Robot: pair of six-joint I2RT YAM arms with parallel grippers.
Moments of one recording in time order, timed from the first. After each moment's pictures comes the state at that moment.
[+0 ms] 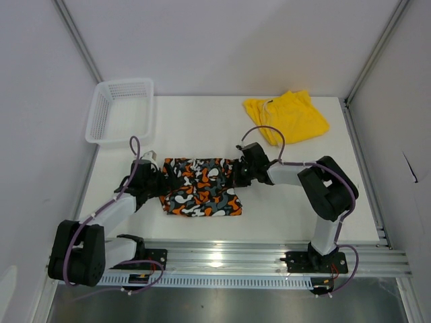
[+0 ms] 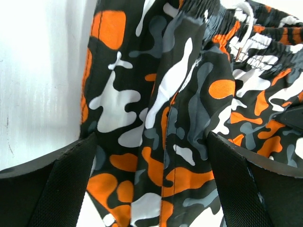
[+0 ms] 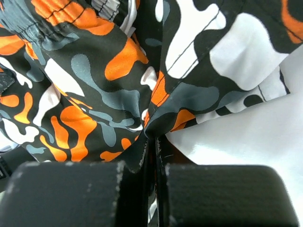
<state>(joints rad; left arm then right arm) -0.16 1.16 0.42 -0.06 0.18 -0.51 0.62 1.85 0.96 0.04 -0.35 0.66</state>
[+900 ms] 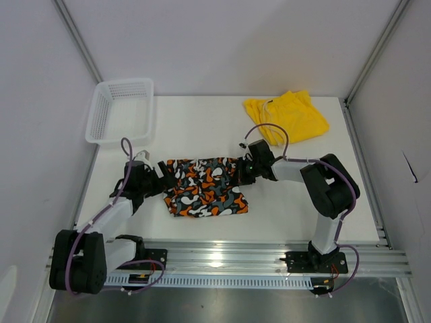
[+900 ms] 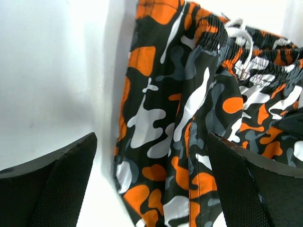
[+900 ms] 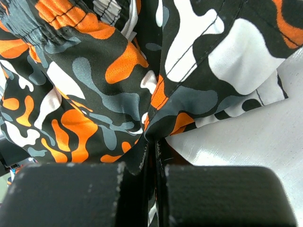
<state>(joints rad) -0.09 1.07 0.39 -0.05 0.19 -0.52 0.54 1.86 0.96 0.01 -0.47 0.54</state>
